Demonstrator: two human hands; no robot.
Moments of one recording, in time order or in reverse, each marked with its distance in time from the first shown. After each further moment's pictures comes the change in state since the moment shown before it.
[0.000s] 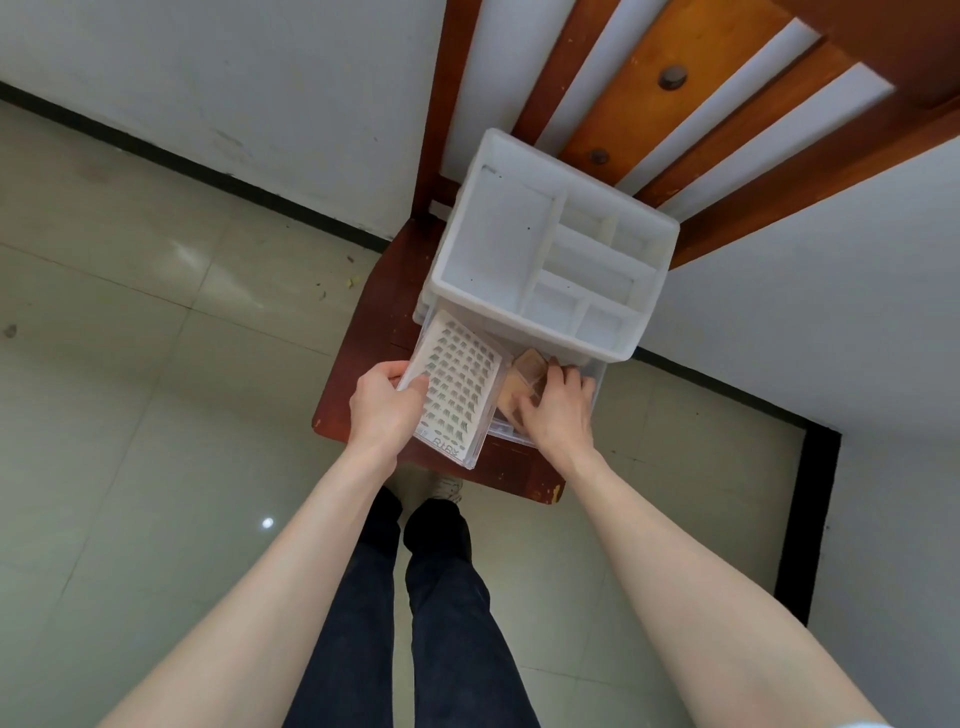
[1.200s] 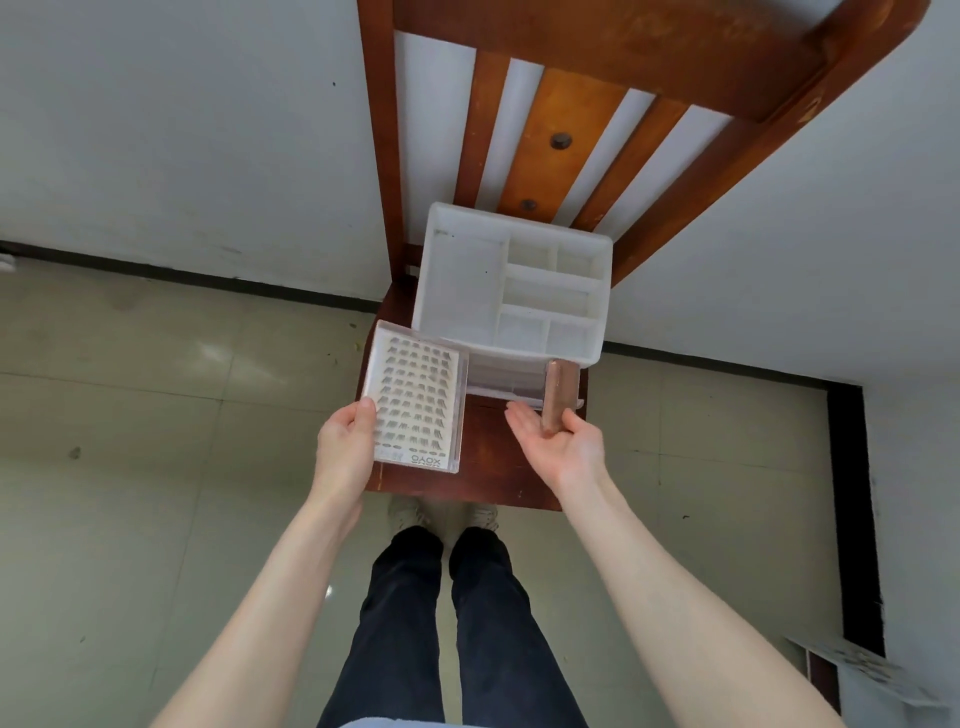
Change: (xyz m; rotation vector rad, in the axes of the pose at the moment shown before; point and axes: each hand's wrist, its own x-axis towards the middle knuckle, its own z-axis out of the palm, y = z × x) left_hand -0.029 0.031 -0.042 -0.097 -0.095 0.041; right_hand -0.041 -0.018 -0.054 2.437 -0.141 0.962
